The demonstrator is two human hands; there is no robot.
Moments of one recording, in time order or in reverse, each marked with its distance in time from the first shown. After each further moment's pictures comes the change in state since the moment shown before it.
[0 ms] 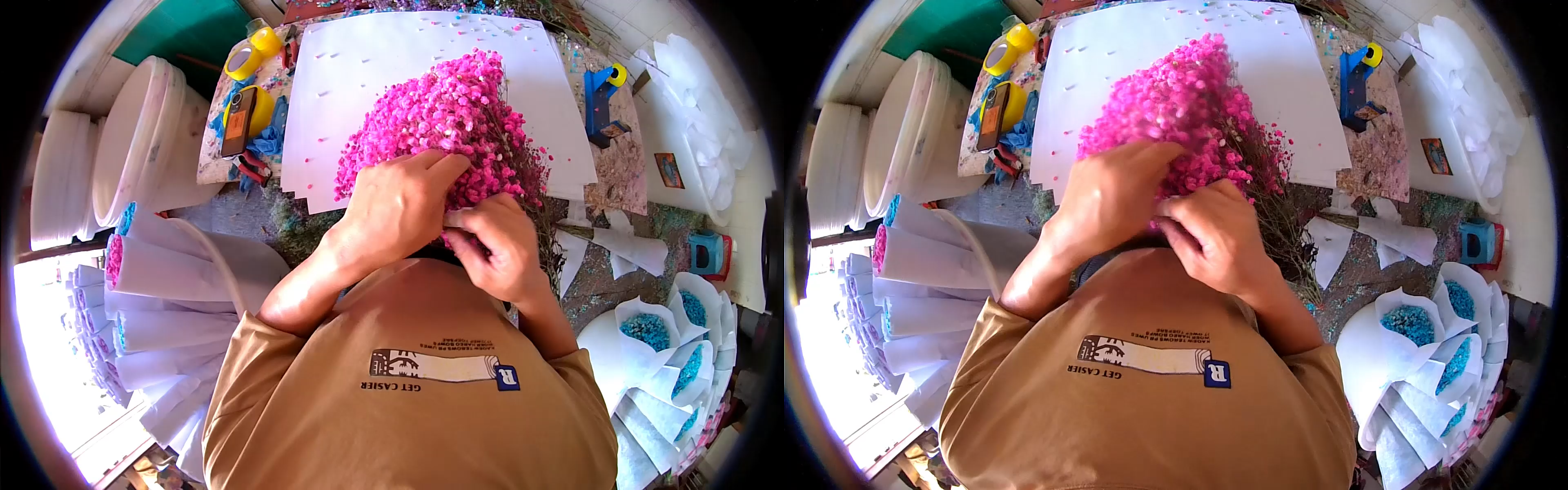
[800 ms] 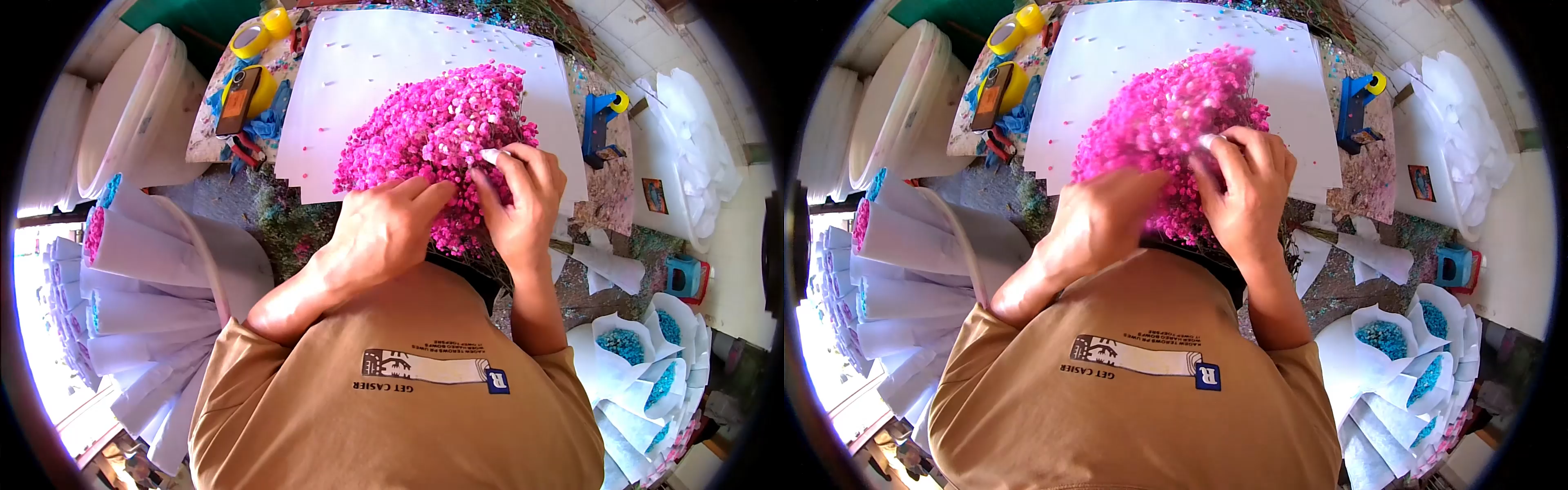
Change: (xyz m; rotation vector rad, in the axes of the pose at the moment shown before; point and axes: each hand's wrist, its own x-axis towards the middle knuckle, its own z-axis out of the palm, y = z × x) left_hand -0.036 0.003 -0.010 0.112 -0.058 -0.103; right_hand 0.033 0.025 -0.001 -0.540 0.207 0.039
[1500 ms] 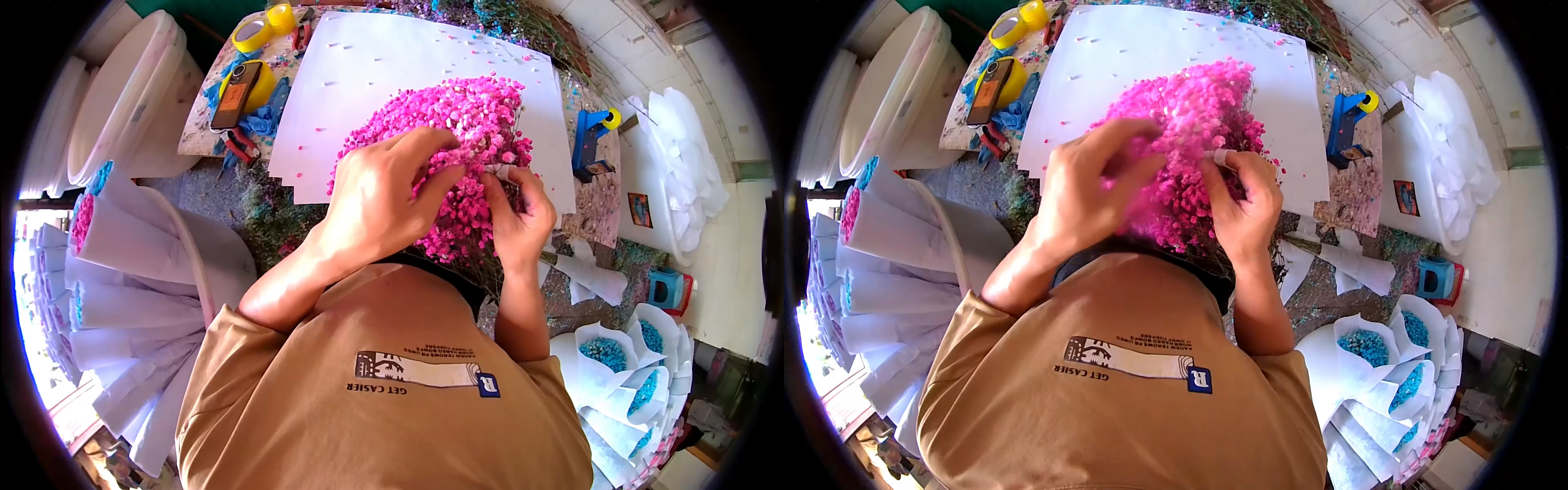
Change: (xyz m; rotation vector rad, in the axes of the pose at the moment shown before) left_hand 0.031 0.002 -0.016 -0.284 0.314 -0.096; right_hand -0.015 0.008 0.014 0.388 0.089 0.346
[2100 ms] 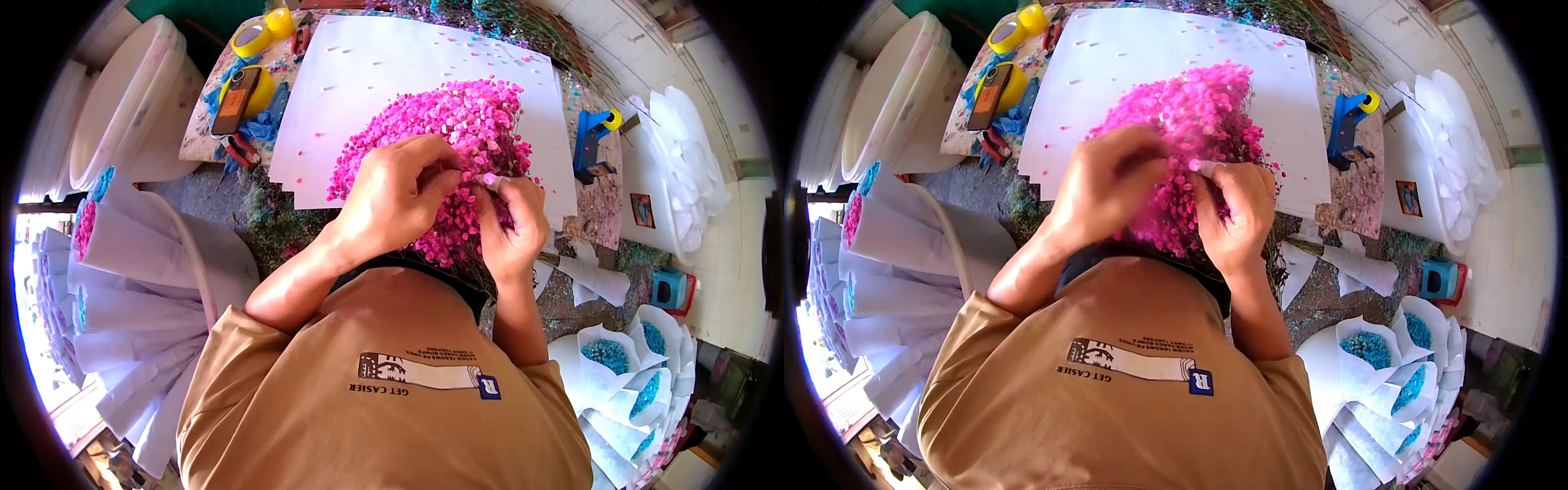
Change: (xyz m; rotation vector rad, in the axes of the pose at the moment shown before) left_hand 0.006 -0.018 0.016 -0.221 -0.109 -0.055; right_hand 0.003 -0.012 0.001 -0.090 -0.012 -0.276
